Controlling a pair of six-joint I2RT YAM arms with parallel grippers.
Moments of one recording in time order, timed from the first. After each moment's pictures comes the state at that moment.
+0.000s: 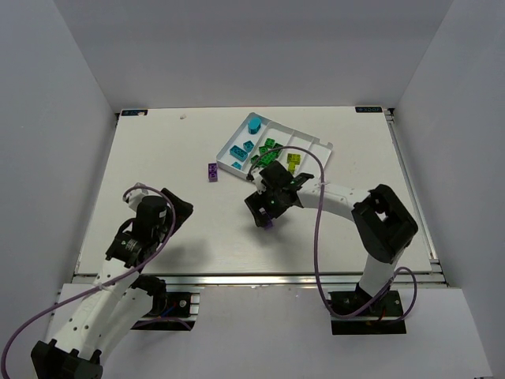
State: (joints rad) left arm -0.36 0.65 0.58 -0.61 -0.27 -1.02; right arm 0.79 1.76 1.15 -0.44 -0.17 0.04
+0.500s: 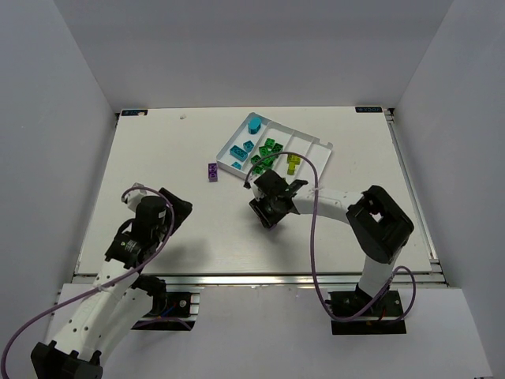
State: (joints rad) left arm -0.36 0.63 0.58 -0.62 -0.28 -1.06; right arm 0.85 1.81 1.14 -0.42 -0.03 0.05
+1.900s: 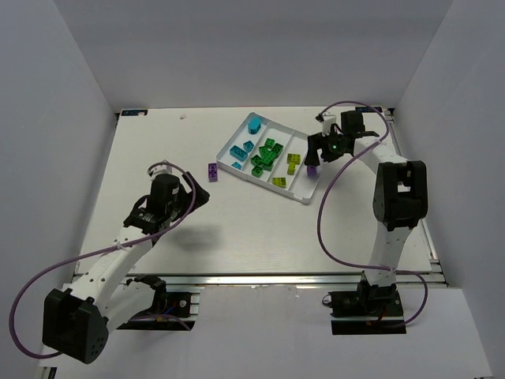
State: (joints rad) left arm -0.36 0.97 0.65 -0.34 -0.12 -0.79; right arm 0.12 2.00 1.49 -0.39 -0.52 -0.24
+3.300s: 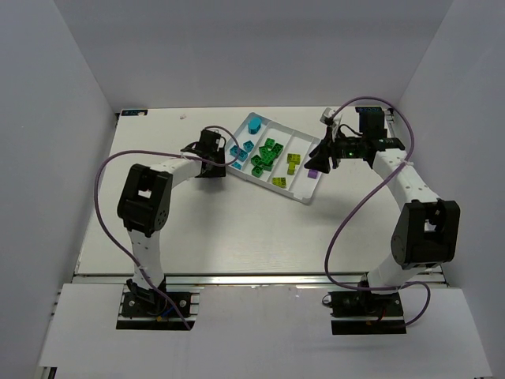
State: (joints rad) left arm -0.35 2.02 1.36 -0.30 -0.20 -0.31; right arm 0.10 1.60 1.30 -0.50 -1.03 -0.55
